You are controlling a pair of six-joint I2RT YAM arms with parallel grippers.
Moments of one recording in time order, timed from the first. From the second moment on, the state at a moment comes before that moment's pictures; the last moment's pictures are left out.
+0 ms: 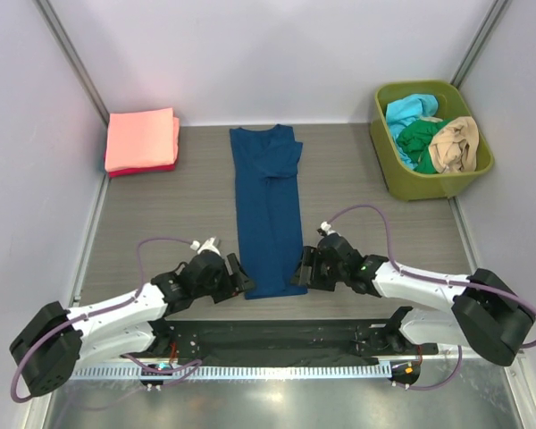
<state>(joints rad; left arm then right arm) -0.84 0.94 0.29 -0.14 0.01 -1.13 0.80 1.20 0.44 -0.12 -0.12 0.92</state>
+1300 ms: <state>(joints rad) -0.93 0.67 0.22 -0.37 -0.07 -1.24 0.83 1.03 0.31 -0.19 -0.08 1.00</state>
